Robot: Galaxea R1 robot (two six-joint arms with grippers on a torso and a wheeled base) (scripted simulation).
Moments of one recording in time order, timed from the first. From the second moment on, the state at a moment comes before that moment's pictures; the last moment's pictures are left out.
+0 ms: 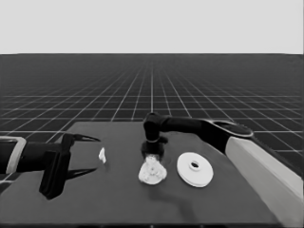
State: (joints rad) left arm -0.34 1.75 -0.42 0.31 0.68 0.35; right arm 0.01 3.07 -1.72 -0.18 -1.54 1.48
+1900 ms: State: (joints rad) left arm -0.34 1.75 -0.42 0.31 0.68 0.35; right arm -0.13 2.51 -1.53 -0.27 -1.40 1.01
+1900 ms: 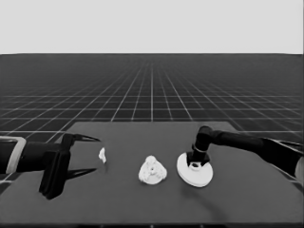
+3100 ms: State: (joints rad) left arm -0.34 1.75 -0.42 0.31 0.68 0.35; right arm 0.03 3.03 -1.66 -0.16 -1.54 1.37
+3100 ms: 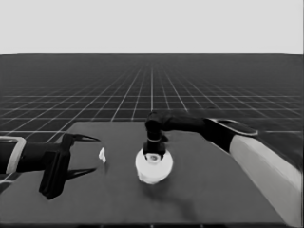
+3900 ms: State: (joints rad) left arm -0.34 1.75 -0.42 0.31 0.68 0.35; right arm -0.07 3.08 -1.76 -0.25 -1.51 1.34
